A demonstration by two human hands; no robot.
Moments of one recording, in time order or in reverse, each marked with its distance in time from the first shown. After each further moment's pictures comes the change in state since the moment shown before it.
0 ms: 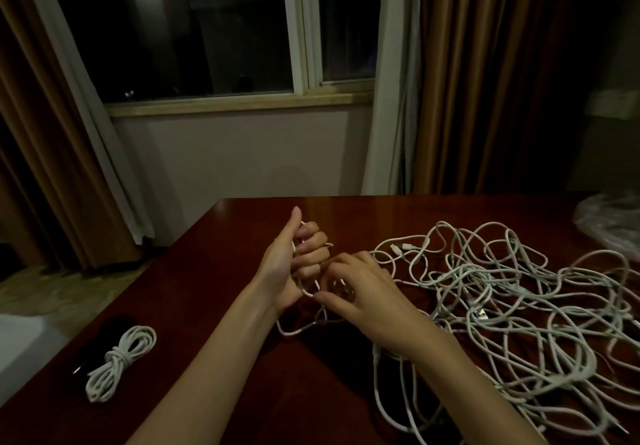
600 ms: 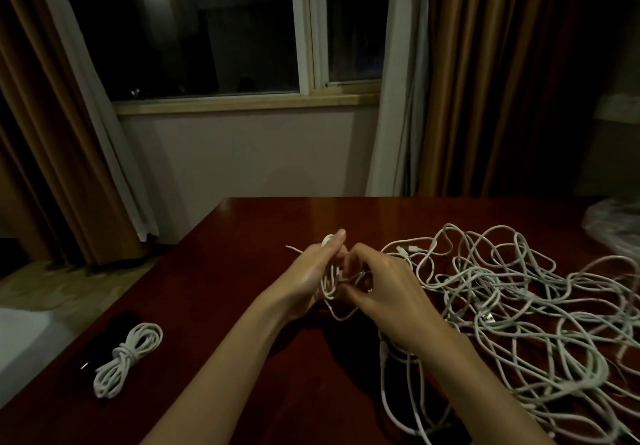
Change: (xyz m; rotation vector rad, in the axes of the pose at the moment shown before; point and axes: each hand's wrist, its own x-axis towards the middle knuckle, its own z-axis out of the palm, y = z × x) left_hand 0.000 -0.012 0.002 0.784 -0.092 -0.018; right_hand -0.002 0.005 -0.002 0.086 0.262 -0.037
